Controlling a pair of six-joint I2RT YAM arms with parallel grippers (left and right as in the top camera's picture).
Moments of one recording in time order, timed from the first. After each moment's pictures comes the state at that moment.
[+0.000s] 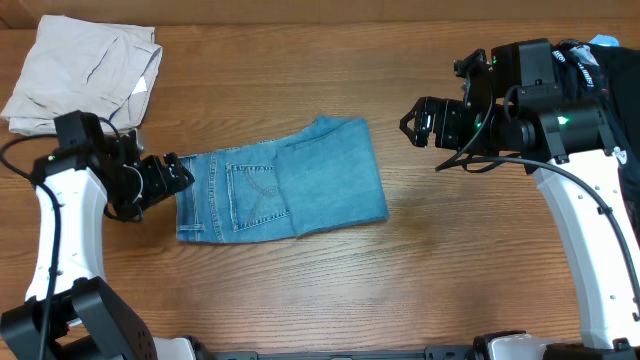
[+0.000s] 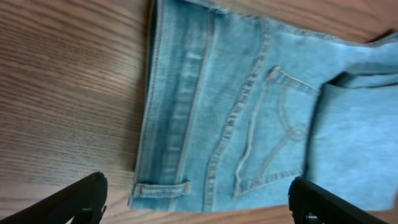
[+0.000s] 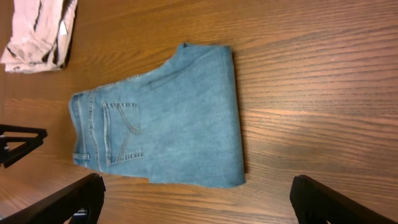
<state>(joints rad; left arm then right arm) 0.36 1.58 1.16 -0.97 0.35 -0.08 0.15 1.49 1.57 -1.12 -0.37 0.27</state>
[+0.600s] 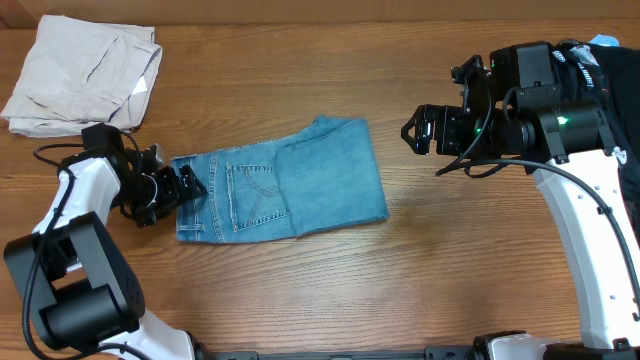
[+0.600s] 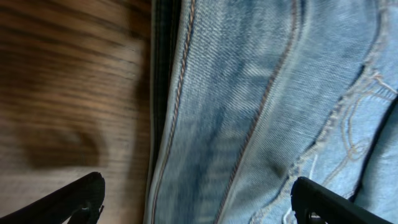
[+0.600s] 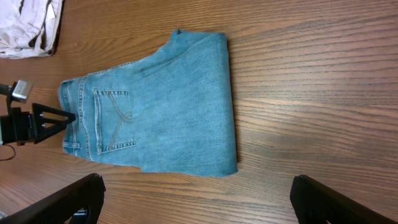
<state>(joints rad) 0.36 1.83 1.12 -0.84 0.39 -0.01 0.15 1.49 1.57 -1.17 -0.36 0.23</state>
